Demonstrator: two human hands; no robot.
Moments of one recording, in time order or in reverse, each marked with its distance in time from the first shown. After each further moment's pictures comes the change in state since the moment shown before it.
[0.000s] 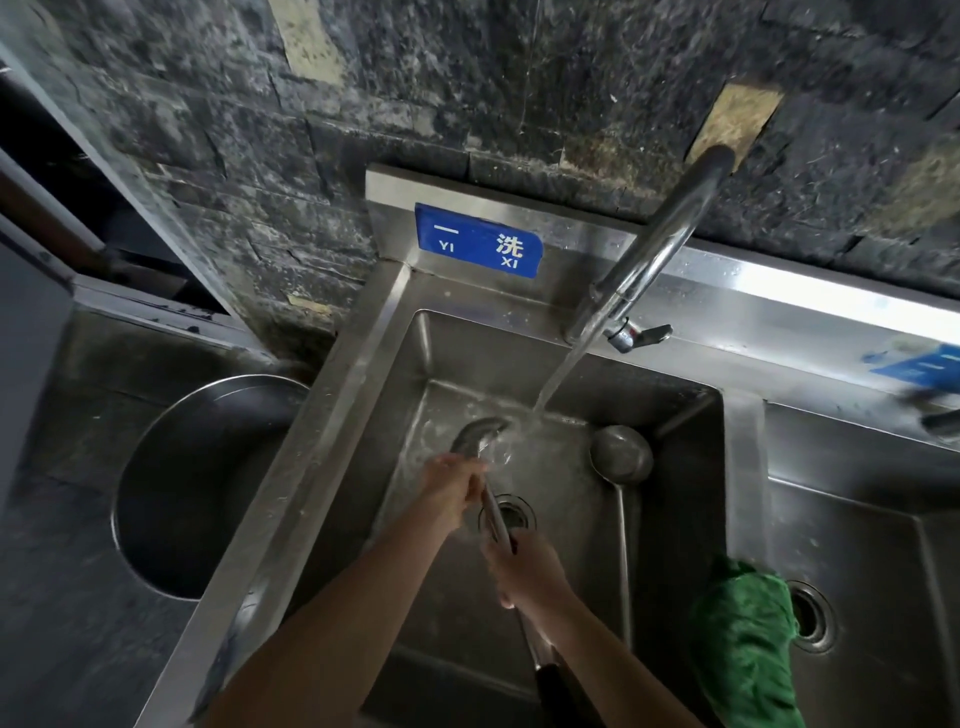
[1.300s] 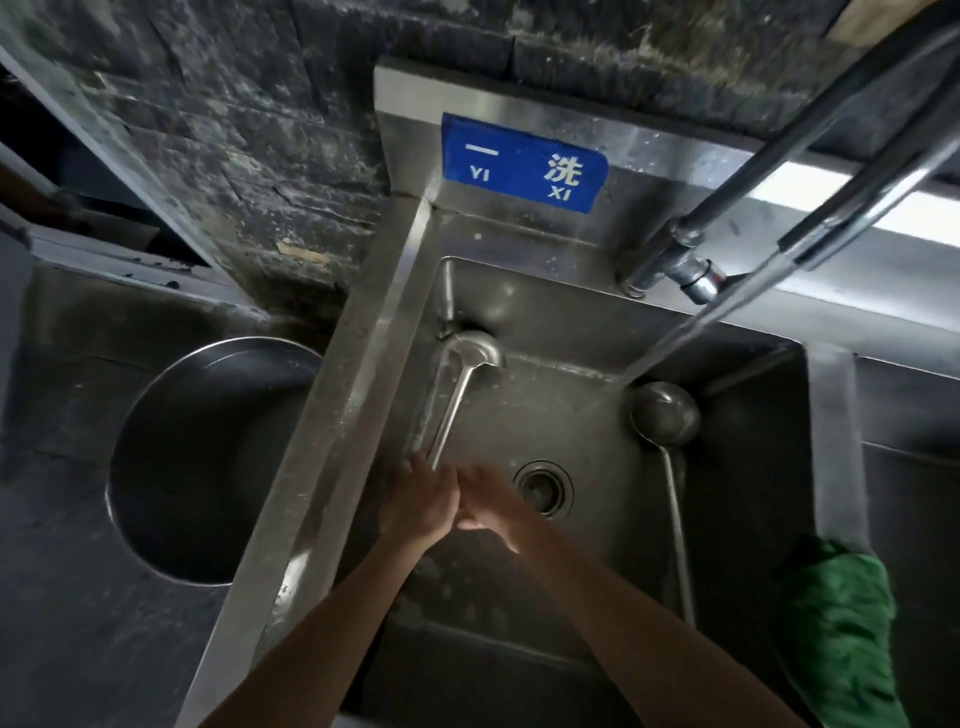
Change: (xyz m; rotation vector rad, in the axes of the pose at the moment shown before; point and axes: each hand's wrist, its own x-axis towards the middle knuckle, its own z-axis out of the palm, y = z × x) left_hand 0.048 -0.045 -0.096 1.026 0.111 0.285; right_hand 0.132 -0.036 0.099 -0.247 -0.174 -0.073
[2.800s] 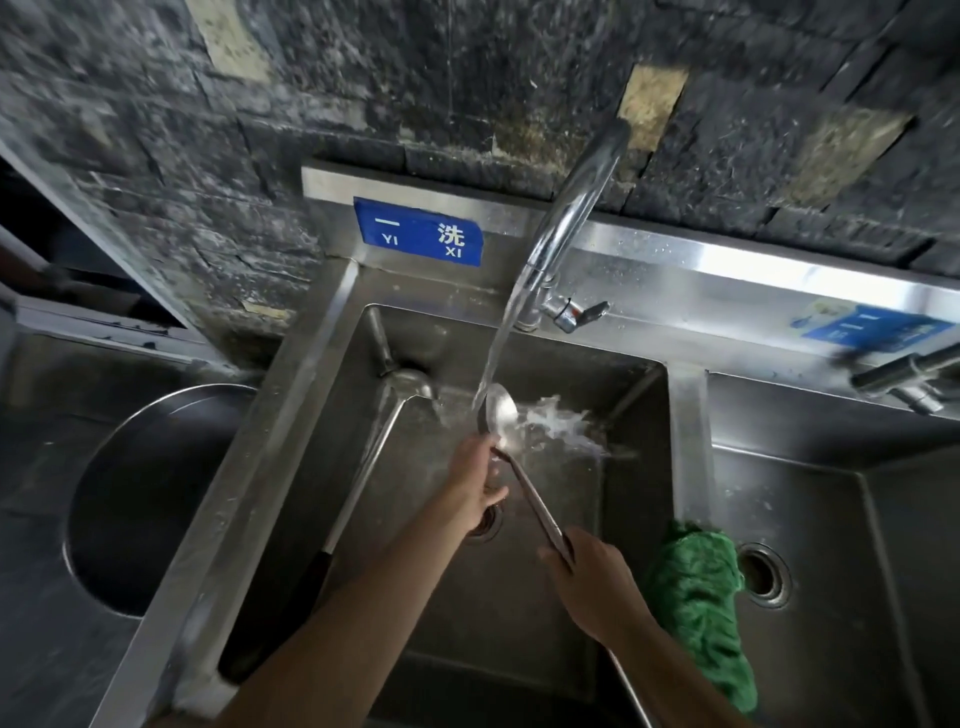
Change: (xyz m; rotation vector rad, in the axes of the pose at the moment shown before) left_hand -0.067 0.180 0.040 -1.172 -0.331 -0.254; right_hand -0.208 0.131 -0.128 -0.202 0.460 -0.114
